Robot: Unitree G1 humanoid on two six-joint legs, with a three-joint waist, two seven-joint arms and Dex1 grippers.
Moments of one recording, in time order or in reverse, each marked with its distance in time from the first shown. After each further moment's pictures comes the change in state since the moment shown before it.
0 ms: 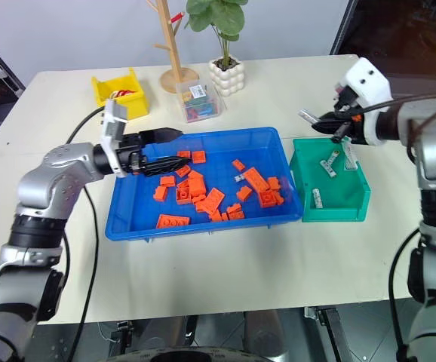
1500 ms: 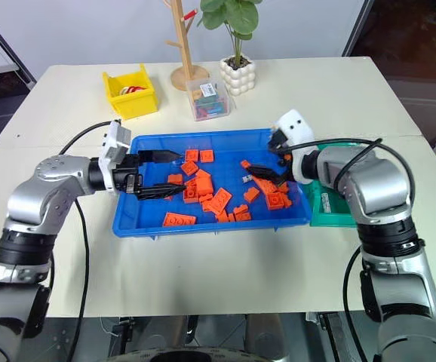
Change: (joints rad) left arm 0.167 0.105 0.027 -0.245 0.030 0.076 -0.038; right arm 0.107 0.323 0.138 -0.204 0.245 0.211 -0.389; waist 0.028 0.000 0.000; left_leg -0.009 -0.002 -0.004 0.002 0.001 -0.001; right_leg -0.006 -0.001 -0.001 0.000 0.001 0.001
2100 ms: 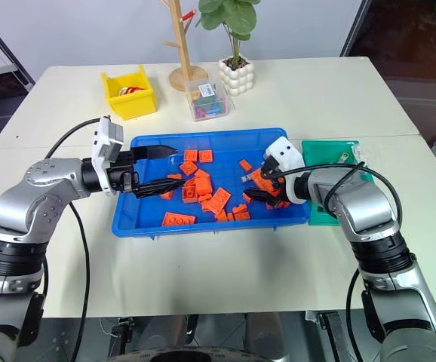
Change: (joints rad) left arm 0.032 0.006 0.028 -0.075 -0.051 0.040 0.120; right arm 0.087 -0.010 0.081 0.046 -0.036 -0.109 -0.009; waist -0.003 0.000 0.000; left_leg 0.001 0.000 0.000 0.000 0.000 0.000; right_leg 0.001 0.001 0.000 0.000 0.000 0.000
